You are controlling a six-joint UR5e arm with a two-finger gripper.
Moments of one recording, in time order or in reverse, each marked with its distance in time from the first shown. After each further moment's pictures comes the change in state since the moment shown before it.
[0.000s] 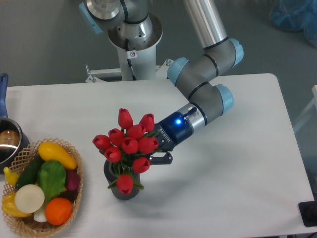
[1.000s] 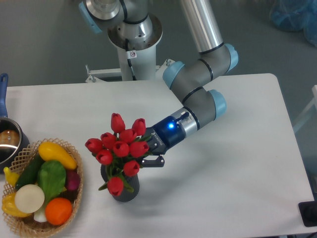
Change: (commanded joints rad) arm -0.029 -0.038 -0.012 0.005 0.011 0.052
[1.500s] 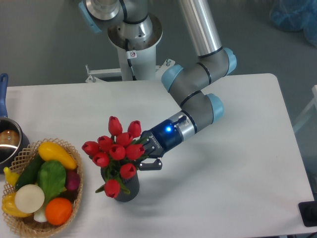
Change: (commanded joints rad) arm -0.005 -0.018 0.008 0.000 0.000 0.047
